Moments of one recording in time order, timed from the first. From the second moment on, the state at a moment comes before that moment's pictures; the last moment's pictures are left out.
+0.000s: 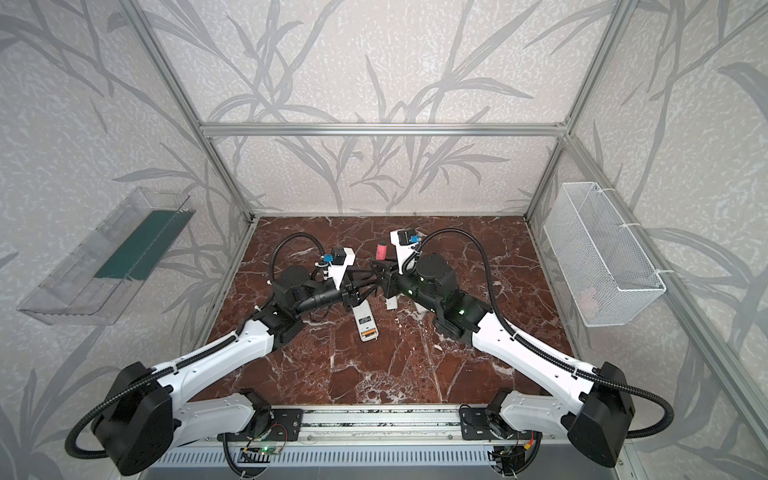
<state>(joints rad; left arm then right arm) -0.60 1.22 0.71 0.48 0.56 -0.20 0.81 1.20 0.99 0.06 -0.05 0.44</state>
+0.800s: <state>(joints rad) -0.52 1.22 0.79 0.55 0.91 -0.44 0.58 1.11 0.99 0.16 -0.59 0.43</state>
